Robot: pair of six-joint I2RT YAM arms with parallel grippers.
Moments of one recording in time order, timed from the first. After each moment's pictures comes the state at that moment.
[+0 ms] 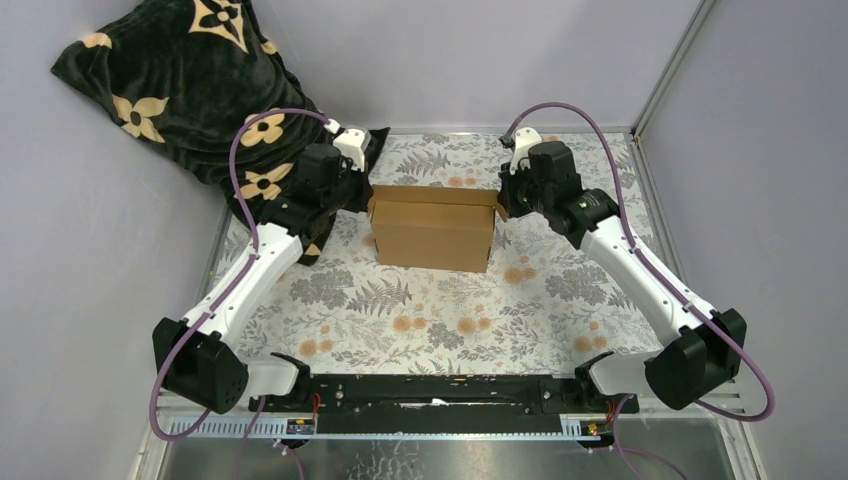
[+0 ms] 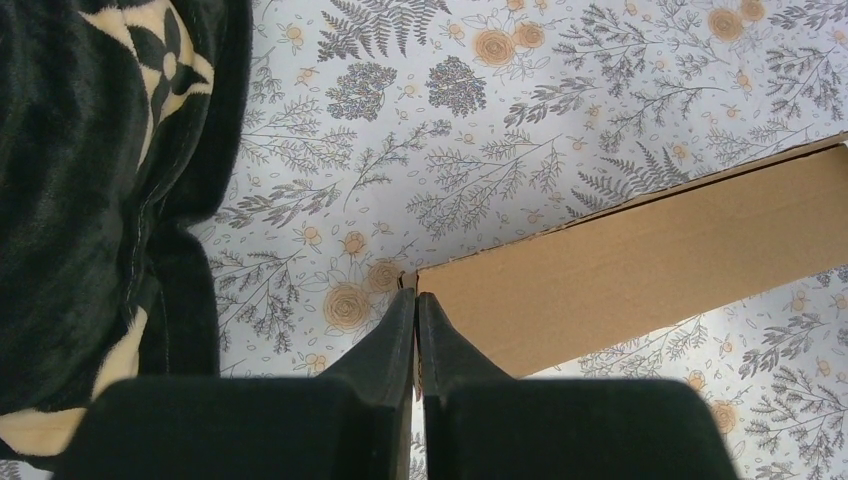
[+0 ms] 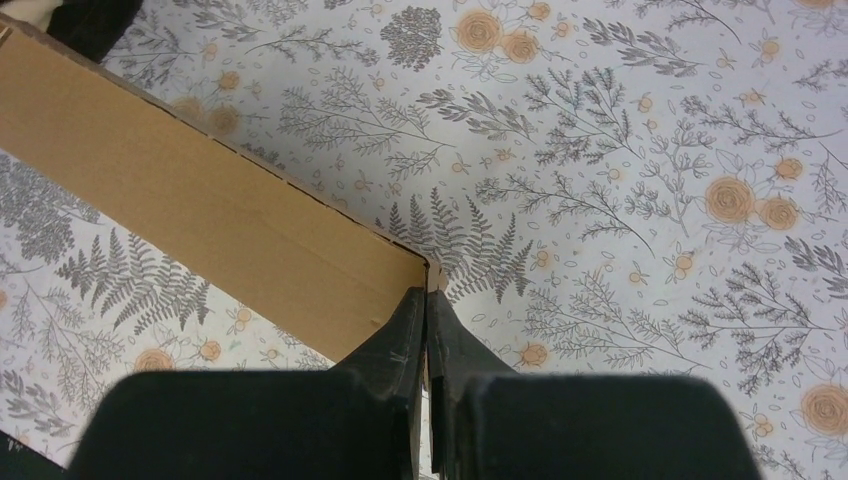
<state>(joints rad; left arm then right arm) -0.35 1.30 1.18 -0.39 0.10 -0.10 0.46 1.33 1.24 -0.52 -0.05 0.06</state>
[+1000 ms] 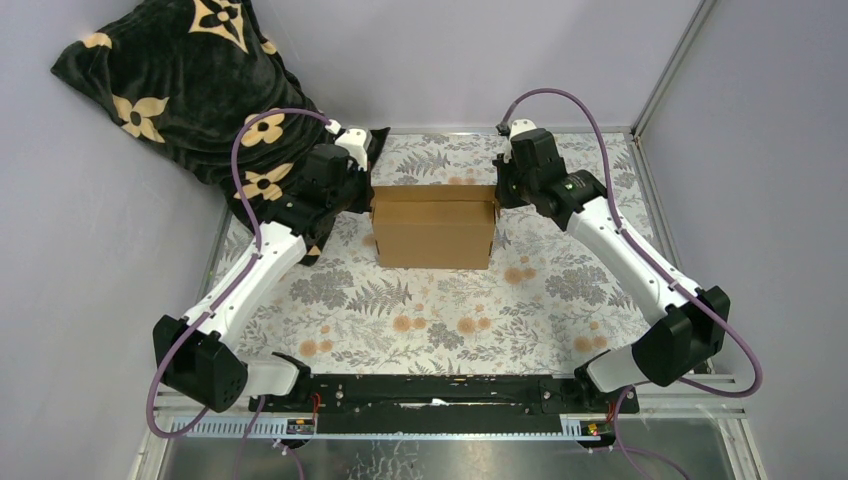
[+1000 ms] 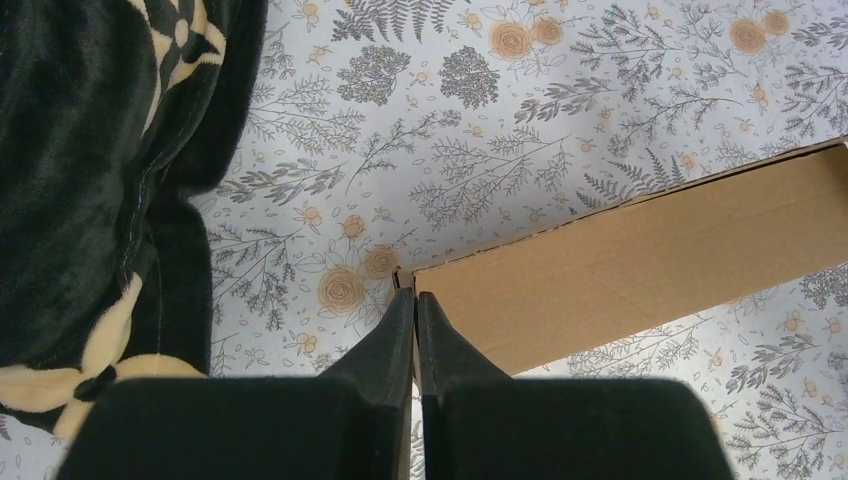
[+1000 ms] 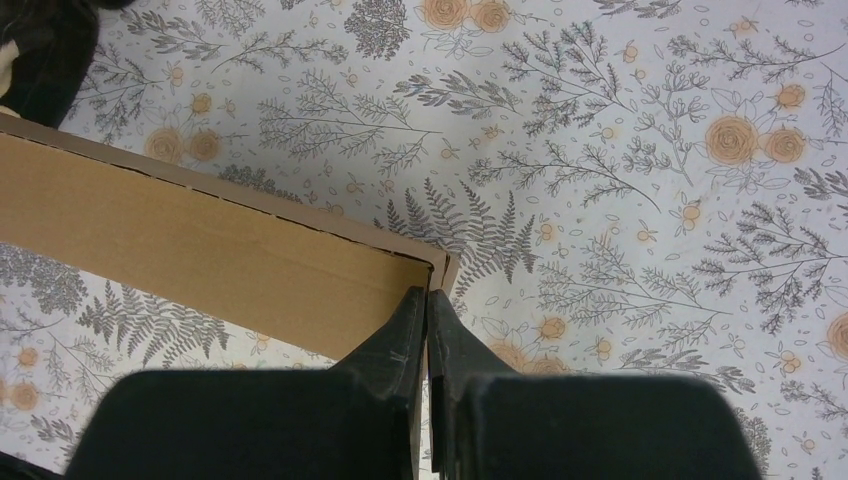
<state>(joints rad) -0.40 1.32 1.21 -0.44 0.01 -0.17 0.51 1.46 1.41 -0.65 0.08 0.21</state>
